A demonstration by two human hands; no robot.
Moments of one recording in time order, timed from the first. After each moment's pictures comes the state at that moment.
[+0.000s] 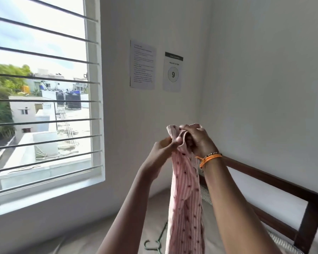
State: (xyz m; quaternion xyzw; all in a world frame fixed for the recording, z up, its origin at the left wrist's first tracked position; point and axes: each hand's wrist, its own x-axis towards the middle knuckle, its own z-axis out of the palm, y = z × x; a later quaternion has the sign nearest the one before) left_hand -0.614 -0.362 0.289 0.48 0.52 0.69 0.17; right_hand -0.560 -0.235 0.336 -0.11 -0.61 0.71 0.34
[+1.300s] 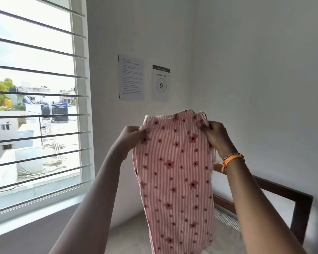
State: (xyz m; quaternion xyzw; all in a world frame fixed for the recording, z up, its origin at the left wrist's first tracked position) left_hand -0.663 -0.388 0.367 0.38 0.68 0.63 0.03; right_hand -0.505 -0.178 0.372 -0.20 -0.79 0.34 0.46
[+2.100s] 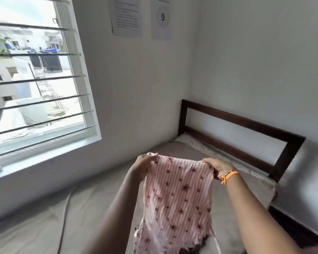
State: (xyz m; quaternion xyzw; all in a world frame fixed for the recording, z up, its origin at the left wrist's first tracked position) left_hand -0.640 -0.374 0.097 0.18 0.65 0.64 0.37; right_hand -0.455 -0.175 0.098 -0.44 -0.61 0.64 0.13
